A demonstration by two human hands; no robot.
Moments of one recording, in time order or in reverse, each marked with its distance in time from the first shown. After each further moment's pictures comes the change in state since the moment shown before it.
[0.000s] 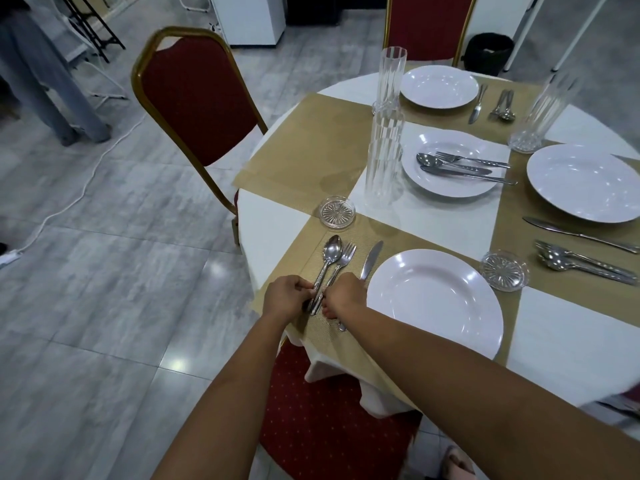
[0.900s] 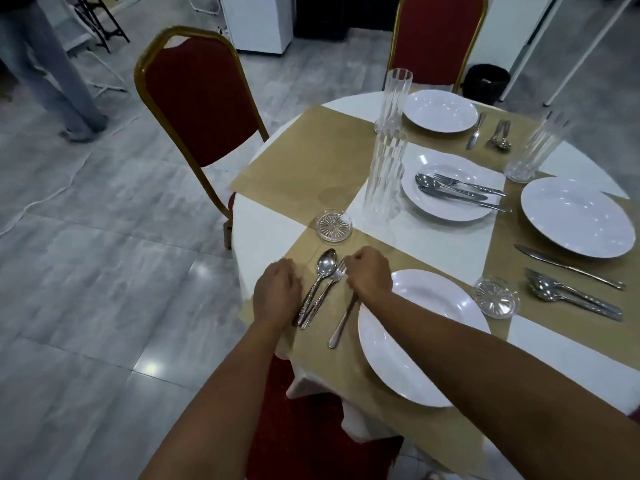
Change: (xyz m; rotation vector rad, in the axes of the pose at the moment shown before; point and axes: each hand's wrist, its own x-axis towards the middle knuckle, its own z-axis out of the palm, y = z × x) left_hand 0.022 0.001 0.008 0.214 0.292 0.226; right_hand -0.008 -0.050 -0.090 -0.119 0.212 -0.224
